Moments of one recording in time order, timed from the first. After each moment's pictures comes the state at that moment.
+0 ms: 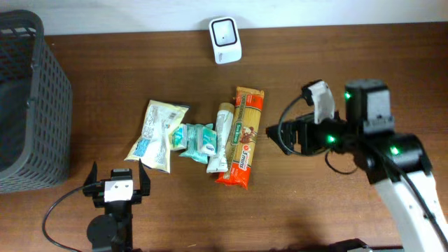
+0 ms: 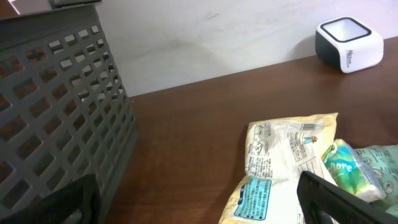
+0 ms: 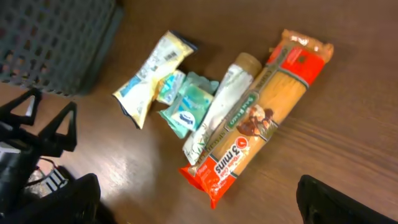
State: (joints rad) left arm 0.11 0.01 0.04 -0.13 -0.03 0.27; right arm 0.16 1.19 1.22 -0.91 -0.57 0.08
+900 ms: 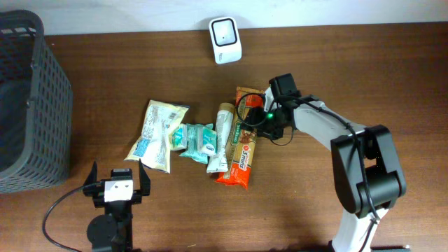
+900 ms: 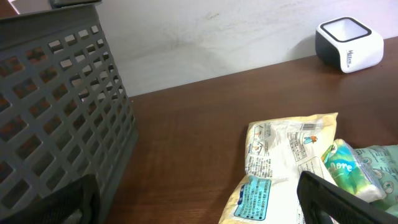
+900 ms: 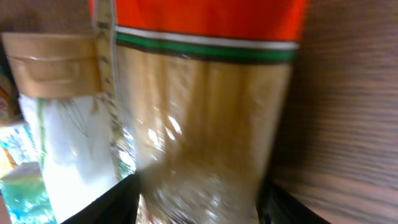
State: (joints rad) left arm 0.11 0.01 0.04 -0.13 -0.03 0.27; right arm 0.28 2.00 1.23 -0.47 -0.49 0.54
